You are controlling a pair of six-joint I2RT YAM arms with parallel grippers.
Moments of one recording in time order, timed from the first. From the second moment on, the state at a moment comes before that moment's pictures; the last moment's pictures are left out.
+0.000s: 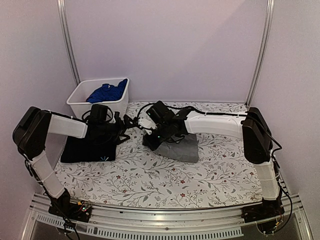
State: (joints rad) left arm -0.37 1.72 0.88 0.23 0.53 -0.96; right arm 0.97 2.21 1.83 -0.50 -0.12 -0.03
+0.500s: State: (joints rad) left arm -0.47 1.95 0.92 0.39 0.59 -1.14; right arm 0.97 2.24 1.86 -0.47 -0.16 0.00
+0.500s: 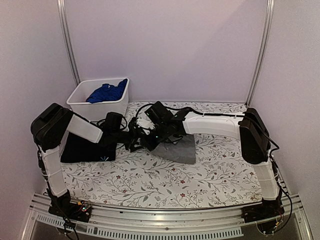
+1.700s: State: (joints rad) left arm -0.52 1.68 1.13 -0.47 0.26 -0.49; right arm 0.70 1.72 1.34 -0.31 -0.43 0.14
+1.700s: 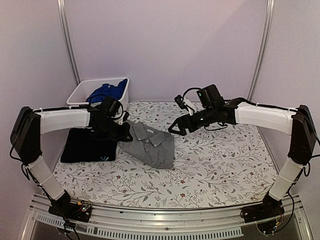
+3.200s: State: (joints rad) left arm -0.46 1.36 1.21 -0.81 -0.06 -0.26; right arm 0.65 1.72 1.25 -0.23 -0.44 0.21
